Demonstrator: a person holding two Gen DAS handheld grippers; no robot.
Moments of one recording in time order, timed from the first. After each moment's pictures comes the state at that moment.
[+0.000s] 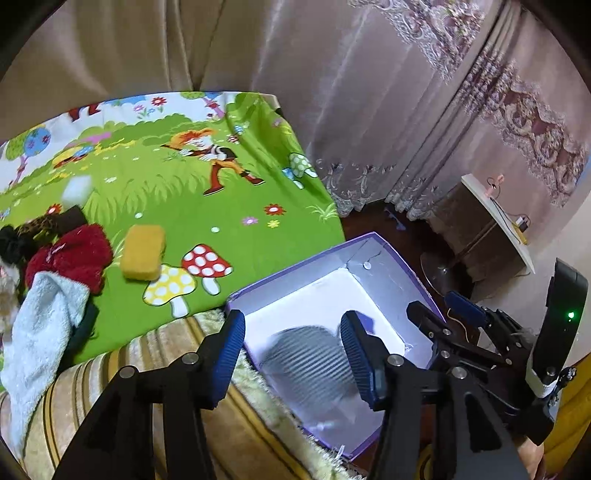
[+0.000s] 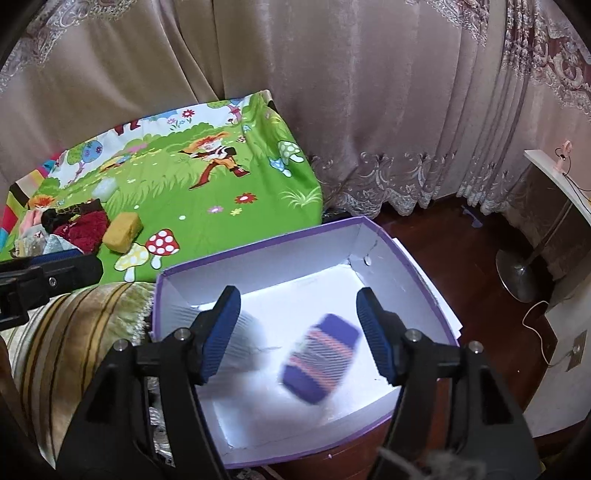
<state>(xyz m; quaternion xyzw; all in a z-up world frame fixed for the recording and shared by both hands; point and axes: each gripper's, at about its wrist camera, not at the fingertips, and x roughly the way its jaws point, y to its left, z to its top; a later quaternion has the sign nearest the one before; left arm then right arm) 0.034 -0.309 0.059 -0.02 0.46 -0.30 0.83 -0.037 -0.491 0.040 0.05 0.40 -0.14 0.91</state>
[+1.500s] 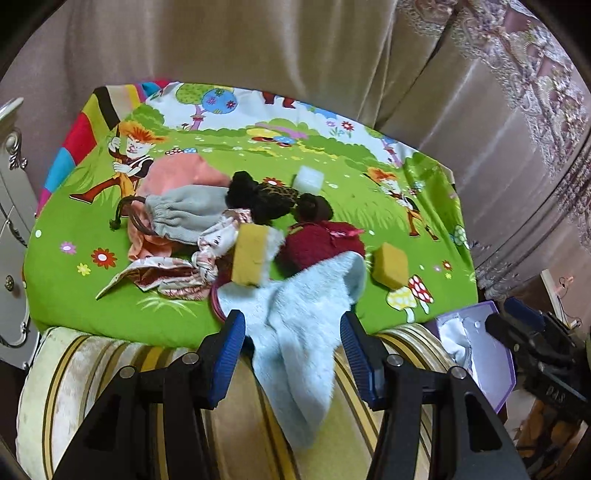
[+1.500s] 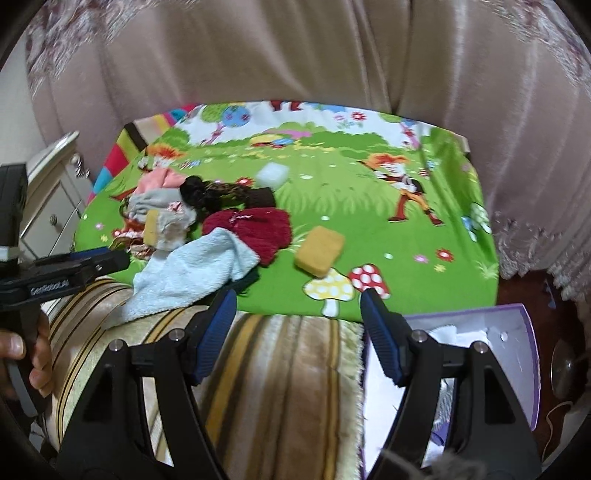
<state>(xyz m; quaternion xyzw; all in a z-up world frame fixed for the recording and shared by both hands) 0.060 -0.056 0.043 -0.12 0.45 -0.10 0.88 0.036 -0.291 0.070 -0.03 0.41 0.08 0.91</state>
